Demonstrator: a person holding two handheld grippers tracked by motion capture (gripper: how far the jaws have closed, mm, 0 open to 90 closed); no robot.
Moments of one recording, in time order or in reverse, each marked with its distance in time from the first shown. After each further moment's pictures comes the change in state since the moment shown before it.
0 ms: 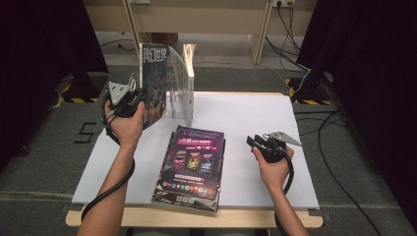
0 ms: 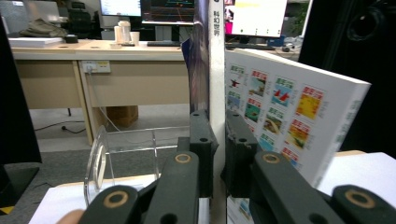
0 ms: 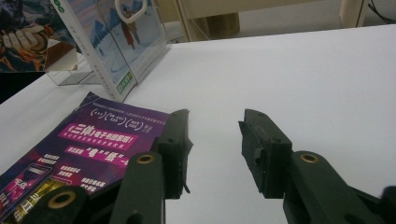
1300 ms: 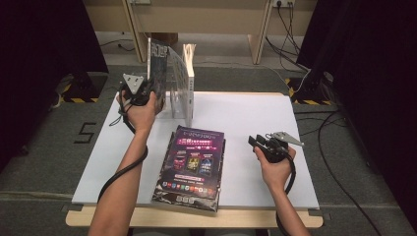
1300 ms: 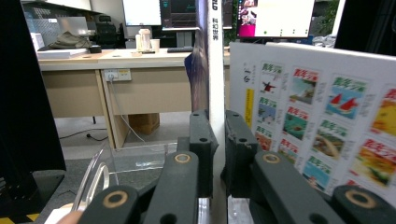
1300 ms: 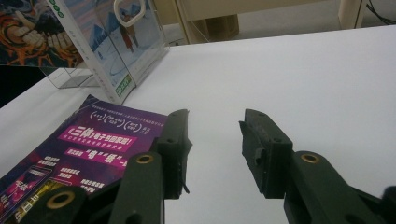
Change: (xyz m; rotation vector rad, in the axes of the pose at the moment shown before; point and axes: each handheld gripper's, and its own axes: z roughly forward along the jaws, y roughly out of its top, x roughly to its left) left arm -0.001 -0.018 0.066 -0.024 0.092 0.037; right arm -0.003 0.001 -0.003 -0.007 -0.001 0.011
